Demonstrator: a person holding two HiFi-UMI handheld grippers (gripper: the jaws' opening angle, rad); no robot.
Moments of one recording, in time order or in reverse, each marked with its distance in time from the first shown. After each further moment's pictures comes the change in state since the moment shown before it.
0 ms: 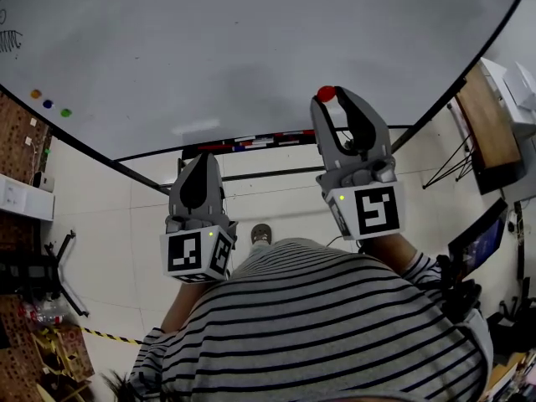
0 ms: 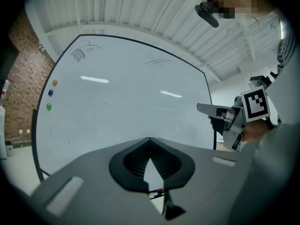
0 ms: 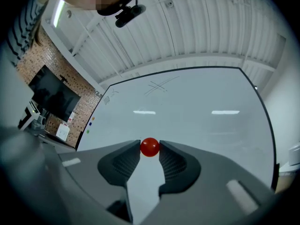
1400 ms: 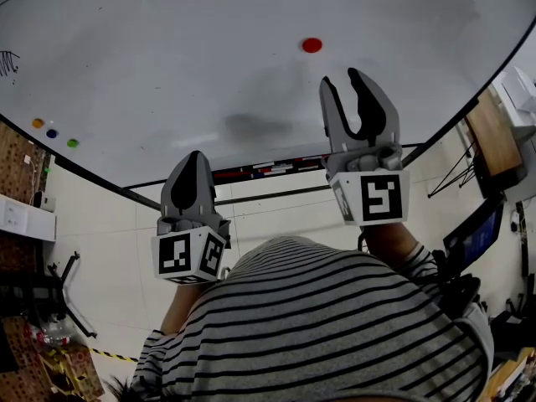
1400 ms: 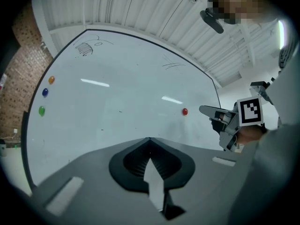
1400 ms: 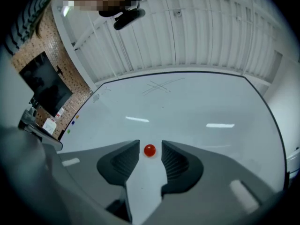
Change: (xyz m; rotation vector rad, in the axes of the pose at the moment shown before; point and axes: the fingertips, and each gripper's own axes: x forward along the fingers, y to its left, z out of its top) left arm 0.048 0.085 0.032 -0.036 -0.058 -0.010; right arm 0.091 0.002 0.014 -0.075 -0.118 -0.101
